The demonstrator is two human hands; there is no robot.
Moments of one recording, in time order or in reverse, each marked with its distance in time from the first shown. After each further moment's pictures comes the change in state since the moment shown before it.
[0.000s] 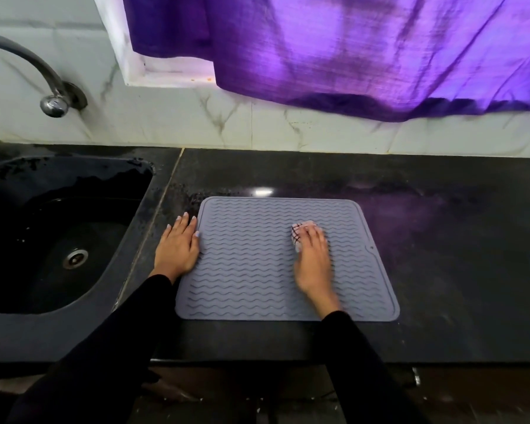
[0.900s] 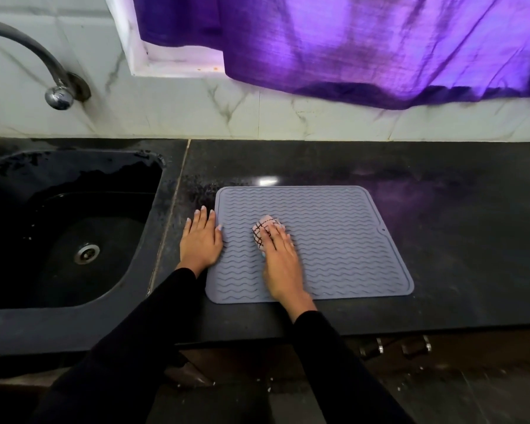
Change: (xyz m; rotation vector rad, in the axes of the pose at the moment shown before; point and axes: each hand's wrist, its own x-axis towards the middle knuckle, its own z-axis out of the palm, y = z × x) left_hand -0.010 0.000 -0.004 0.017 -0.091 0.025; right_hand -0.053 -0.092 0.031 -0.002 -0.077 -0.187
